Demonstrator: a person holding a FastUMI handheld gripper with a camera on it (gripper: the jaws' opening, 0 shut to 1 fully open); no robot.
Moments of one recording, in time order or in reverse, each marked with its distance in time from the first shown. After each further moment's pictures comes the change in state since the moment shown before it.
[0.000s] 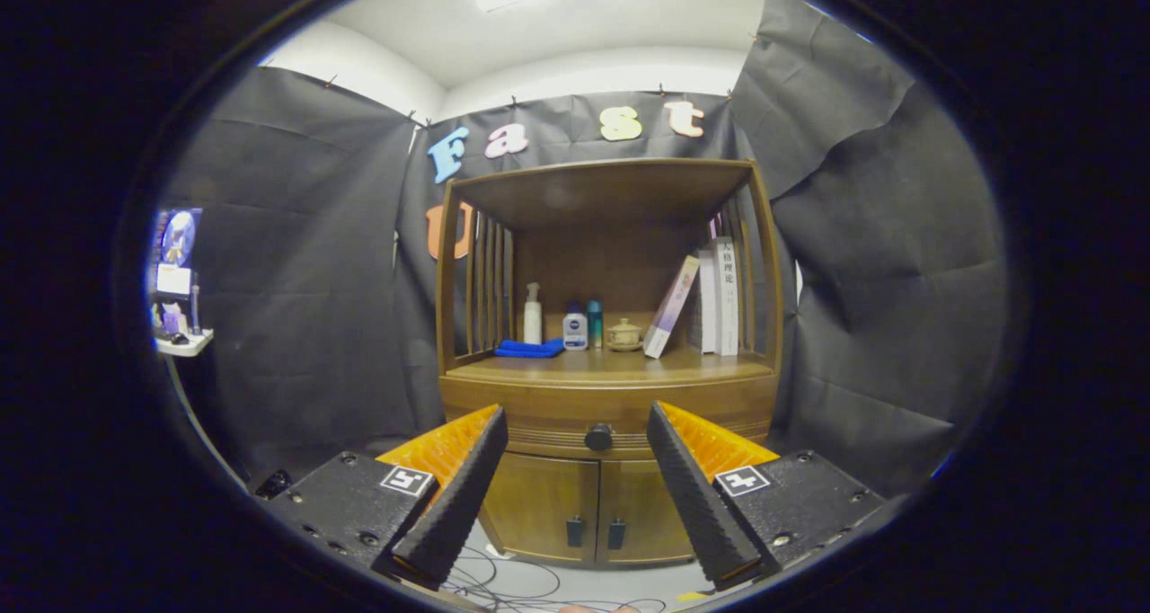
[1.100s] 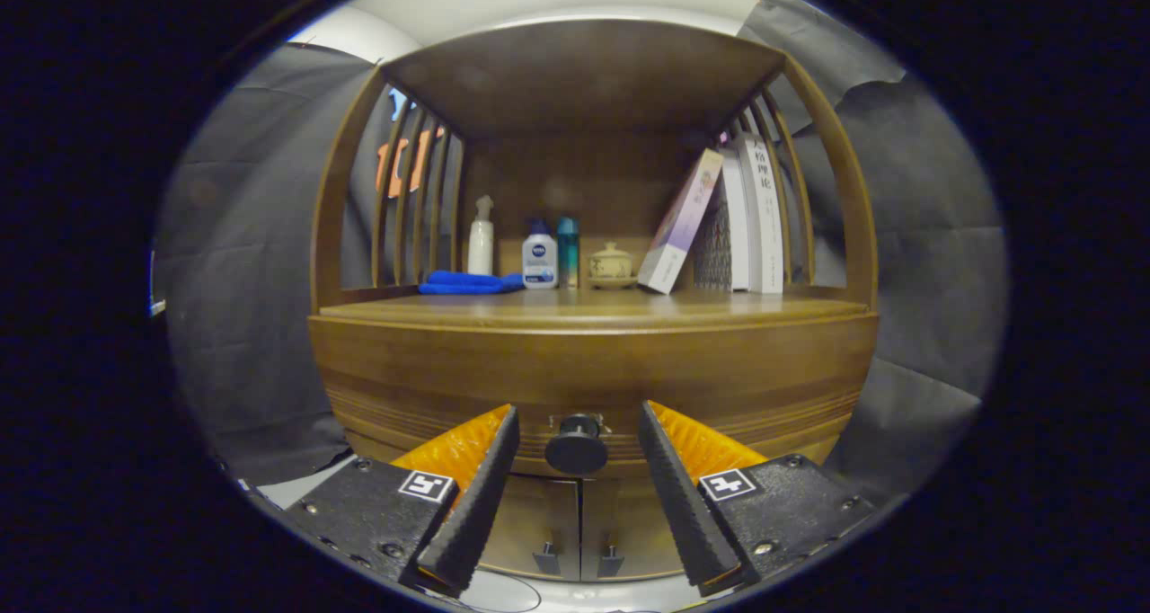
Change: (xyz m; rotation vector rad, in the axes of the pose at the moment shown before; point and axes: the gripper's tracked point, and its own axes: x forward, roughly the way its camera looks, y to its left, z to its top) arm 0.238 -0.025 -0.114 -0.010 0.138 -0.113
